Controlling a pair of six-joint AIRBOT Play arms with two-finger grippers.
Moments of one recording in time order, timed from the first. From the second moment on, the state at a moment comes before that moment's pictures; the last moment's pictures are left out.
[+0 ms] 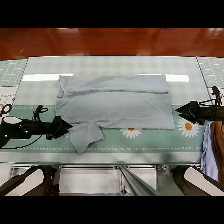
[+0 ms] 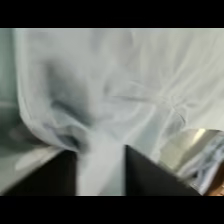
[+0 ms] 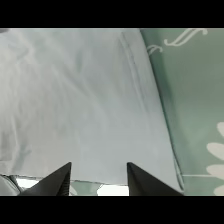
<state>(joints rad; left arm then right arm) 0.32 -1.15 0.38 0.73 -1.06 -1.27 -0.59 -1.15 0.70 -0.80 1.25 1.16</state>
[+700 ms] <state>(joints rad) 0.21 -1.16 0.44 0.71 -1.05 -1.27 -0.72 -1.24 0.61 -0.96 1.28 1.25</state>
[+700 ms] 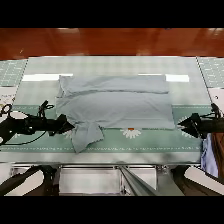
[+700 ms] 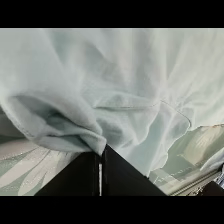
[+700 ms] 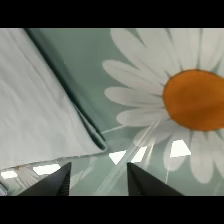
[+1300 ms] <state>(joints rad) 0.21 -1.16 0.45 0.71 -1.06 -1.27 -0.57 -1.41 0.63 -0.72 1.18 1.11</state>
